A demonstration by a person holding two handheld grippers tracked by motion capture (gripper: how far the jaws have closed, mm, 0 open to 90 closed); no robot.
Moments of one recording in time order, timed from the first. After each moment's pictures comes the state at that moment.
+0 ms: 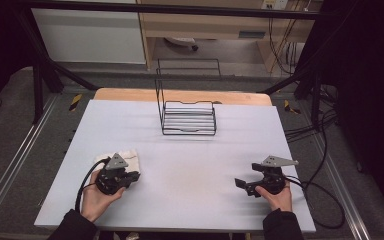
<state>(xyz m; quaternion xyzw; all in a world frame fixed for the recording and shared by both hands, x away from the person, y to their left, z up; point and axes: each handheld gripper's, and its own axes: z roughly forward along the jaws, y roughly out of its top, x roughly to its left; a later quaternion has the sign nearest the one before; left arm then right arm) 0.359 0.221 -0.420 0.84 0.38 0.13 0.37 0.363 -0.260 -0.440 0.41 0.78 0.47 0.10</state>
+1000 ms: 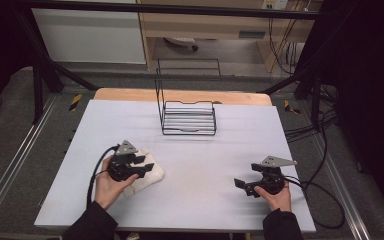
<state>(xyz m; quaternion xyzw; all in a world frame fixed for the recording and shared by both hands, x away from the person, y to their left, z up) 0.387 0.208 -0.398 0.82 0.39 0.14 0.39 0.363 -0.258 -0.442 0.41 0.78 0.46 0.10</state>
